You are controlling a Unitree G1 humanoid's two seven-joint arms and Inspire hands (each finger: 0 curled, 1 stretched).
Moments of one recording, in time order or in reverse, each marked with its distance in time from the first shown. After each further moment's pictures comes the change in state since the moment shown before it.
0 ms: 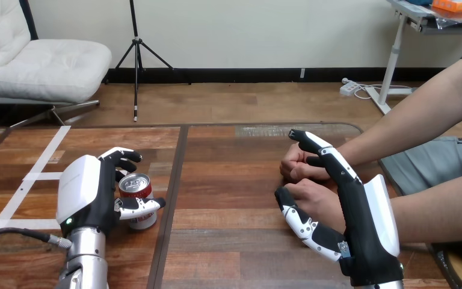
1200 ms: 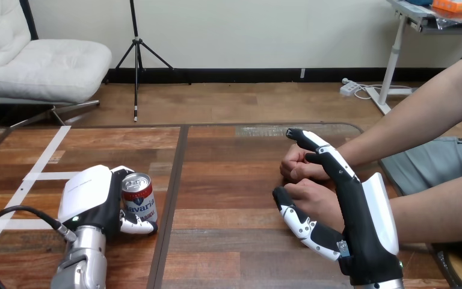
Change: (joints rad) left arm -0.009 0.031 -0.077 -0.091 0.120 0.293 -0.200; right arm 0.000 -0.002 -0.001 -0.016 0.007 0.002 0.026
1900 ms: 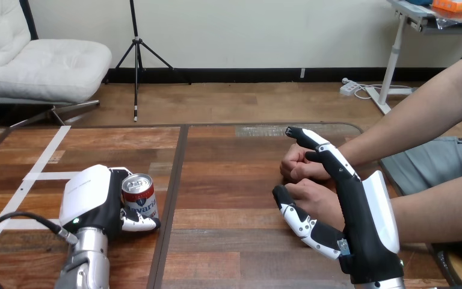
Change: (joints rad) left arm -0.008 -0.014 -0.001 0.050 -0.053 -0.047 0.078; right arm 0.000 0.000 -0.002 -0.015 -0.003 0.008 0.003
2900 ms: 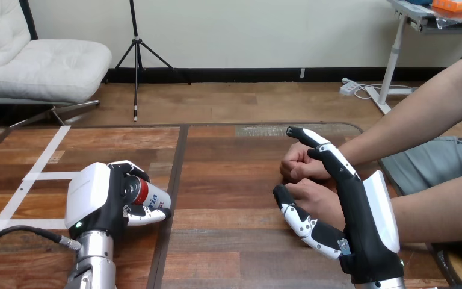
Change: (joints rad) left arm 0.003 -0.022 0.002 0.055 -0.097 -0.153 0.119; right arm 0.000 0.000 -0.001 0.000 0.009 0.000 0.008
